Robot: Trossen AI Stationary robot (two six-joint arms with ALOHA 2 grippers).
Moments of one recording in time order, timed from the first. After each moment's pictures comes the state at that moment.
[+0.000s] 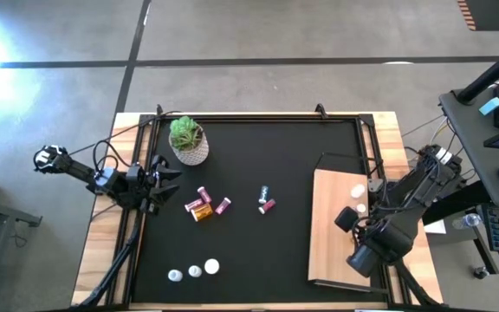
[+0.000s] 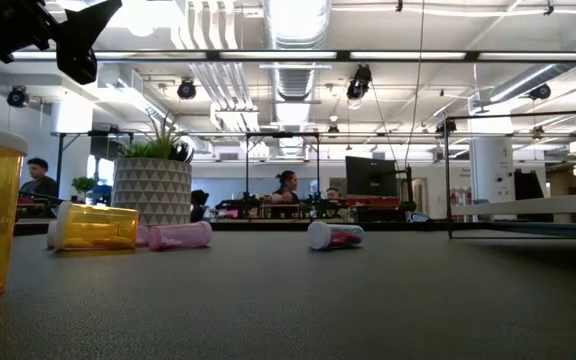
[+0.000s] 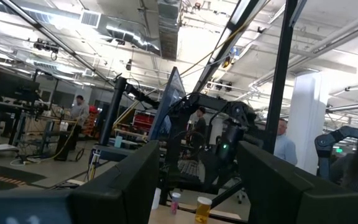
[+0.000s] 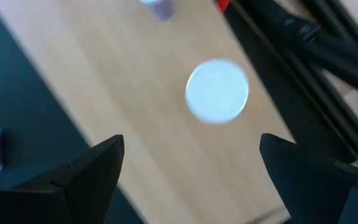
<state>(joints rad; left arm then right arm) -0.37 0.38 0.00 0.83 -0.40 -0.05 0.84 1.51 1.37 -1.57 0.05 3.11</state>
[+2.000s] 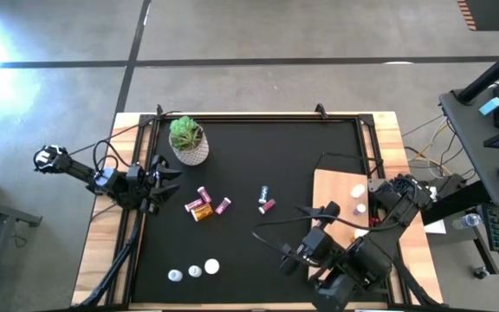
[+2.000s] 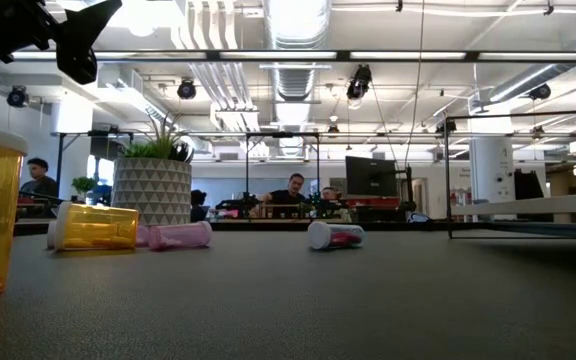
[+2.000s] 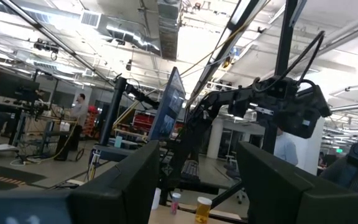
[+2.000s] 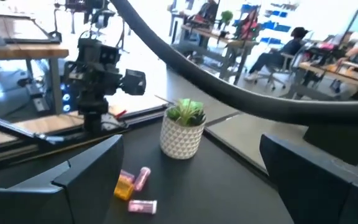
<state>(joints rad) -0.37 0.38 0.00 0.83 -0.41 -0.05 0.75 1.92 2.11 -1.27 1.36 0.92</state>
